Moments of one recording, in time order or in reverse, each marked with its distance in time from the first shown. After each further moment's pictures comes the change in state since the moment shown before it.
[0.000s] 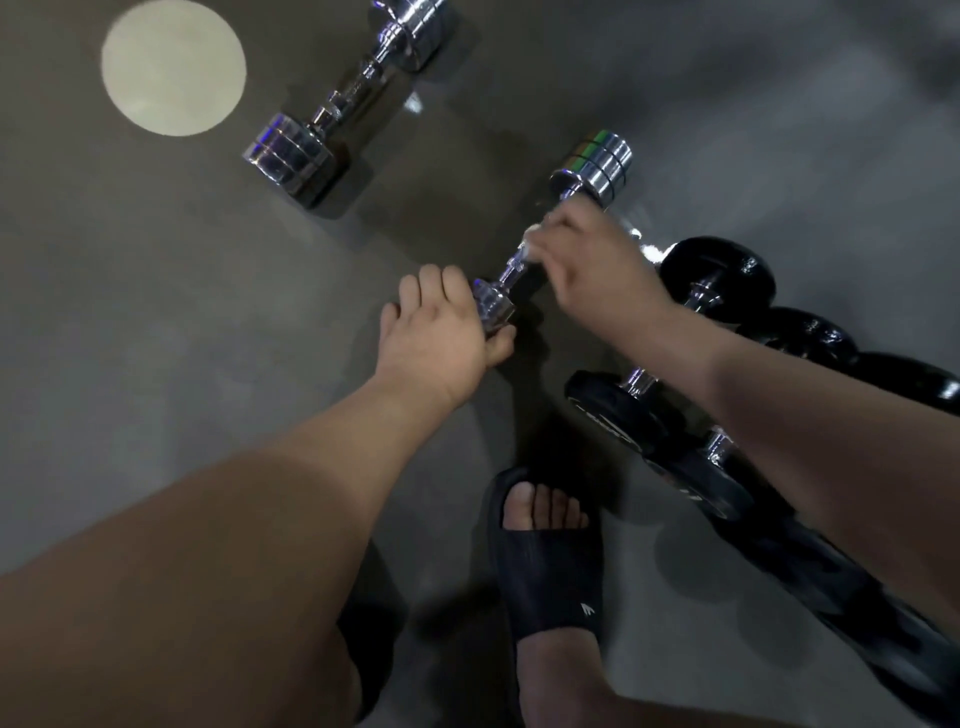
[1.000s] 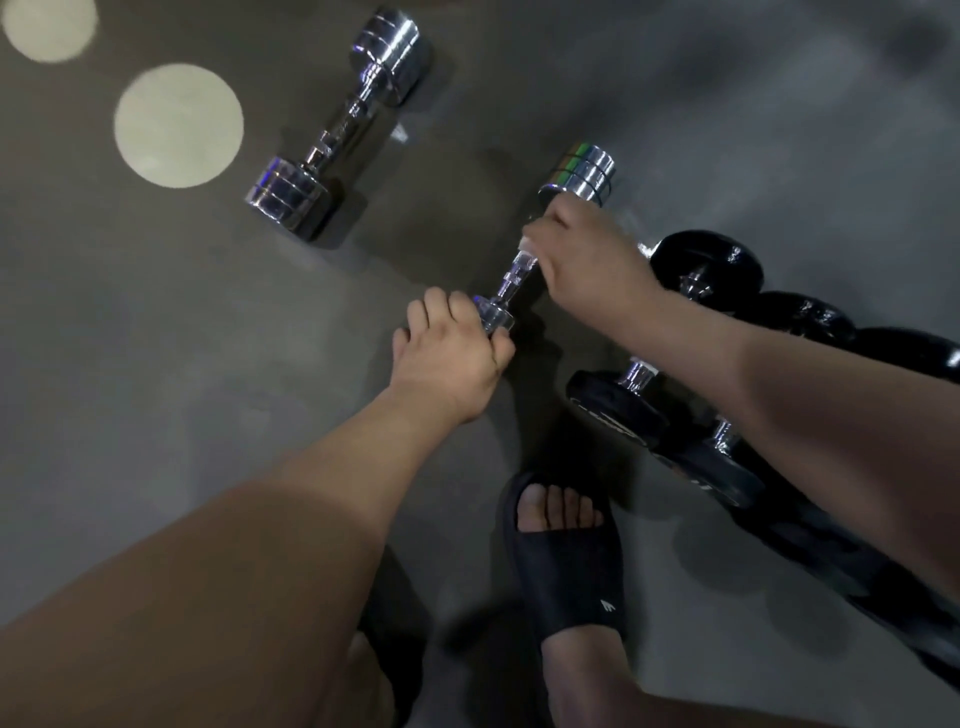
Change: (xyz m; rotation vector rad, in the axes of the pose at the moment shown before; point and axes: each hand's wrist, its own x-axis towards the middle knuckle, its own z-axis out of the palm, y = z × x) left_hand -0.006 0.010 -0.002 -0.019 -0.109 -0.001; right_hand 0.002 0.010 0.002 -0.171 0.003 0.062
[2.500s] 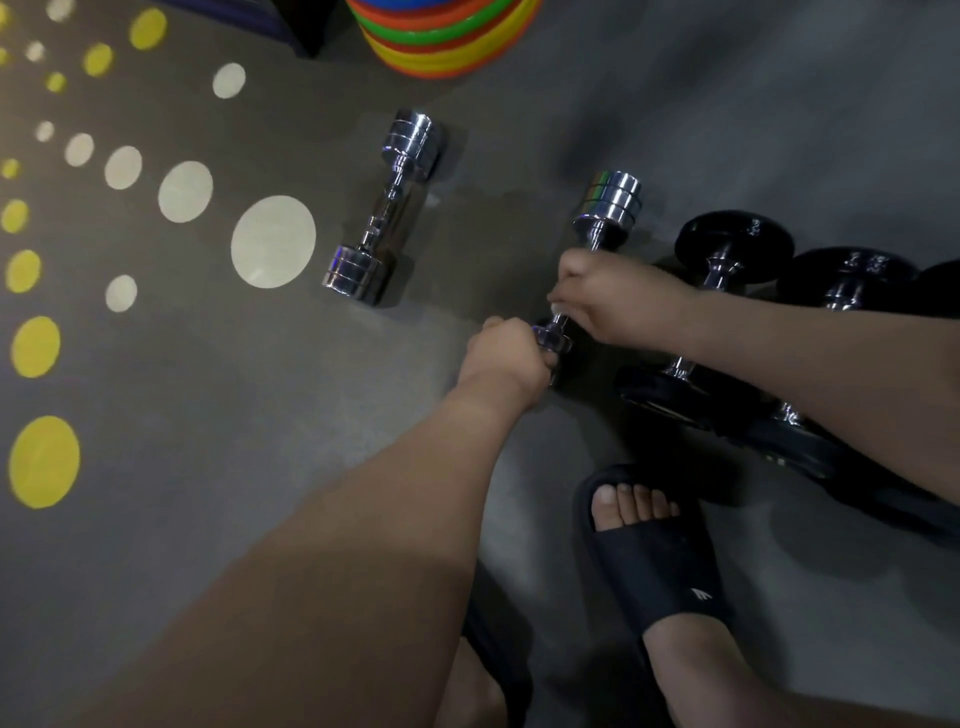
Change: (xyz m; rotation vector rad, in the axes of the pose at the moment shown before) left_hand 0.013 0.019 -0.028 -0.069 -0.165 -0.044; right_hand -0.026 -0.007 -0.014 0.131 -0.174 -0.125
